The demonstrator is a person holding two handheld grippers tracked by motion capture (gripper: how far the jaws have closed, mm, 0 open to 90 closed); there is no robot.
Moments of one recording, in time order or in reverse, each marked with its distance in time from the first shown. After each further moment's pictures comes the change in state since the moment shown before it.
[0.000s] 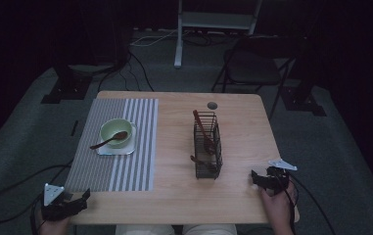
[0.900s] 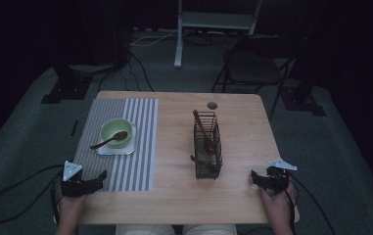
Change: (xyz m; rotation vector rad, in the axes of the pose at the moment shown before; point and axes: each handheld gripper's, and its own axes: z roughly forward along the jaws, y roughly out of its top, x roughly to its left) left arm -0.028 0.051 0.041 -0.023 -0.100 0.019; right arm 0.000 0.000 0.000 0.000 0.000 0.000
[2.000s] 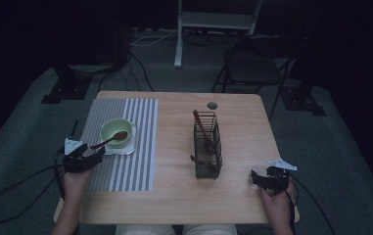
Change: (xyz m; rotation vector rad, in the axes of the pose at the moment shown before) left arm 0.009 0.063 0.029 -0.029 0.040 -0.042; right arm 0.000 0.000 0.000 0.000 0.000 -0.001
